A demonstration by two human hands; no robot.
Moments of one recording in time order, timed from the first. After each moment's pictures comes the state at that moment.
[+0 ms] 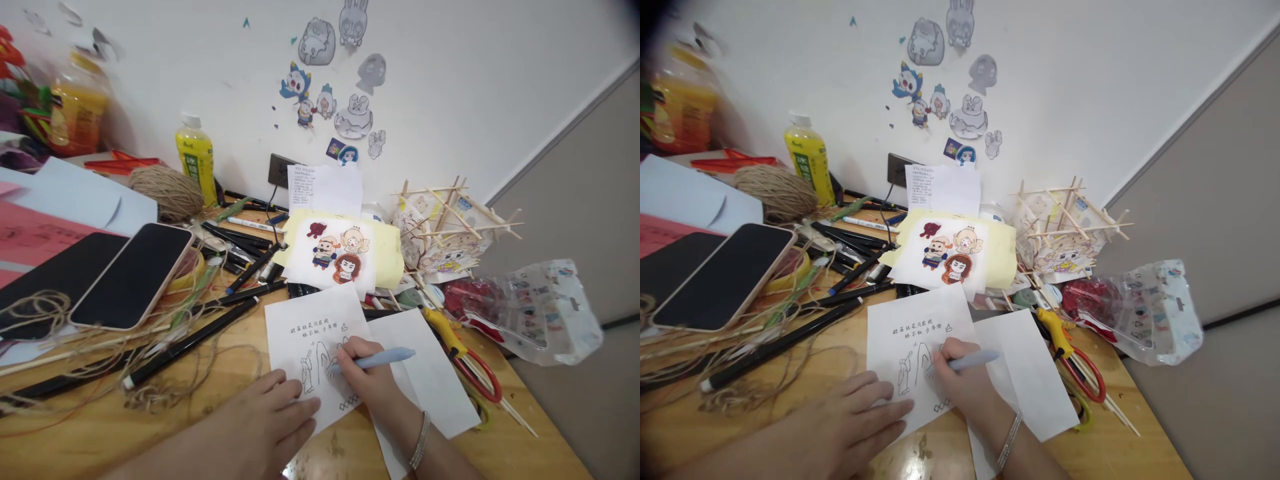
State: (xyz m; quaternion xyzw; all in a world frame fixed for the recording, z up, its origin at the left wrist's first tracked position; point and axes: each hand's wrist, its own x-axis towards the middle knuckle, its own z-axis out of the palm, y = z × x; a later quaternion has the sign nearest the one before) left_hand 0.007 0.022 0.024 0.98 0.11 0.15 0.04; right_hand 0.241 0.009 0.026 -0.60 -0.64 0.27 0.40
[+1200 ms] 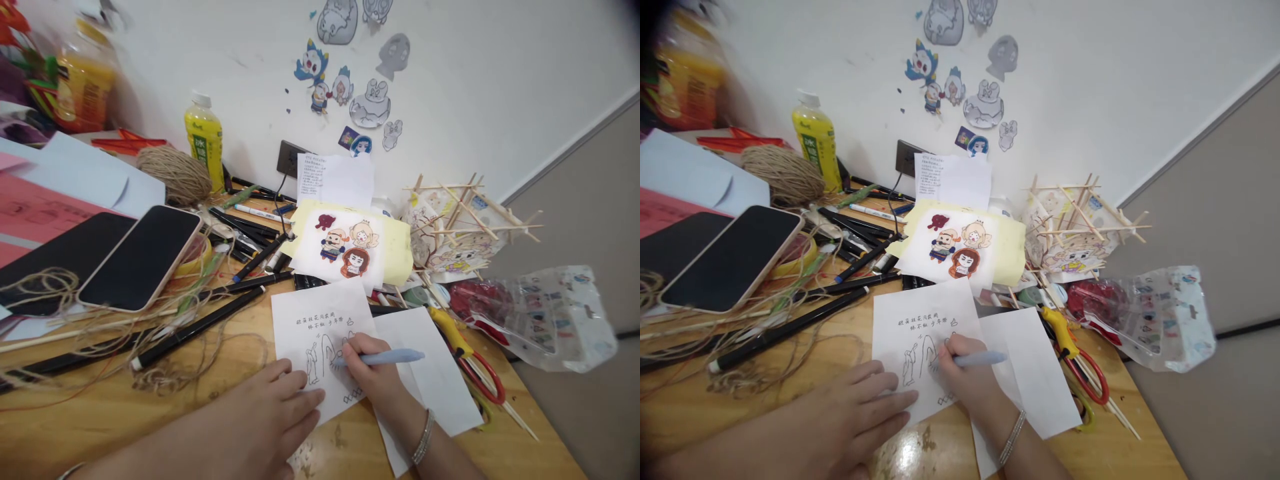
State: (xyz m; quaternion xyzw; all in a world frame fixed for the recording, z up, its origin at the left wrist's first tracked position) left_hand 0.009 0.024 0.036 0.98 0.09 0.16 0.04; right_hand 0.241 0.006 0.033 -0.61 -0.63 0.28 0.39
